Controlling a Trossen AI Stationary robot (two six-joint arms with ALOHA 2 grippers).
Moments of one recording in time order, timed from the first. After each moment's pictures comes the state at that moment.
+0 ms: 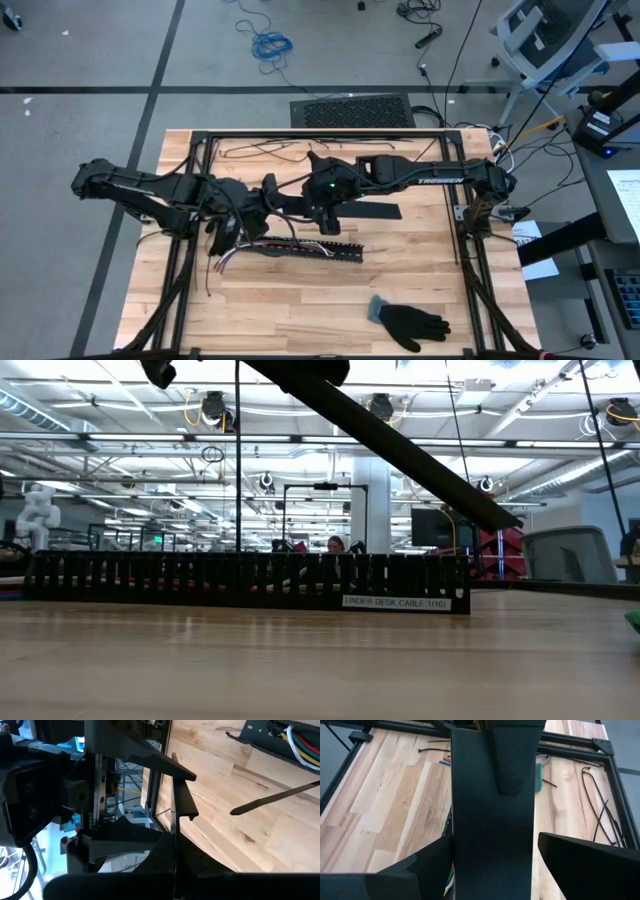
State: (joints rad) left arm -0.18 1.09 1.05 -0.43 -0.34 1.35; right arm 0.01 1.83 1.86 -0.77 -0.01 -0.12
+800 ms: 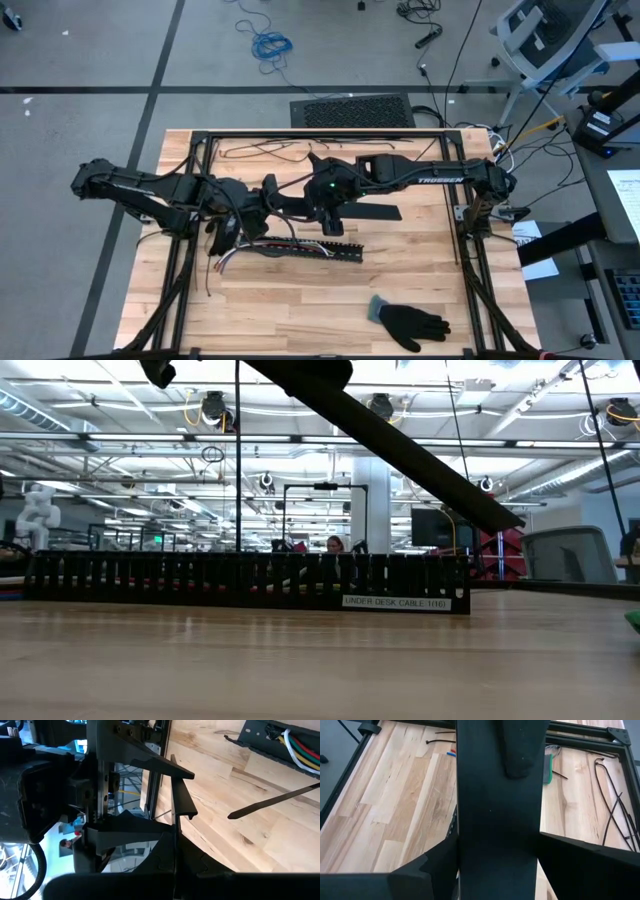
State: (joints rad) left arm -0.18 1.09 1.05 -0.43 -0.32 1.35; right arm 0.01 1.83 1.86 -0.81 -0.05 -0.11
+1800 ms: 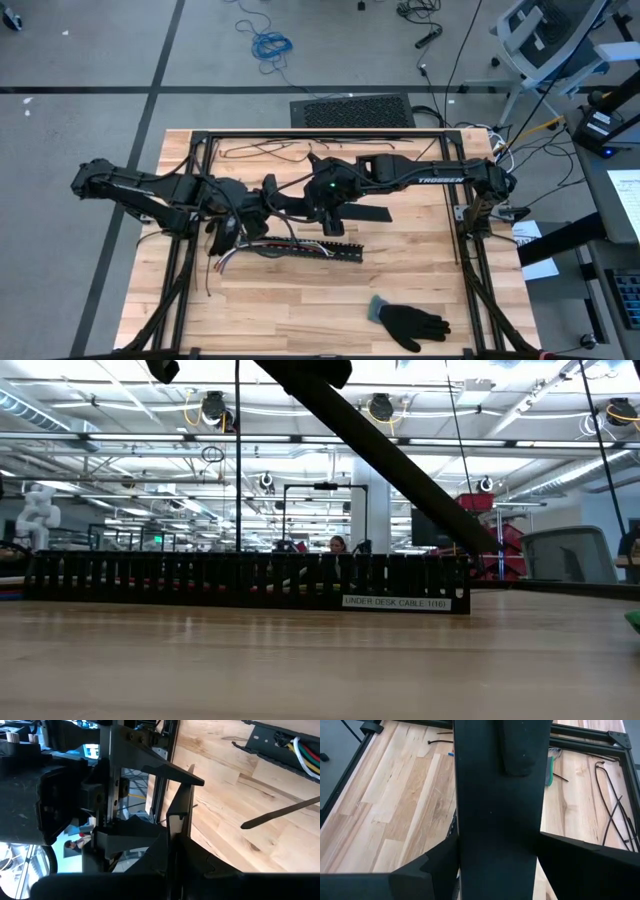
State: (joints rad) left arm -0.18 1.09 1.05 -0.39 -0.32 1.35; right arm 0.01 1.83 1.86 -0.81 -0.05 -0.13
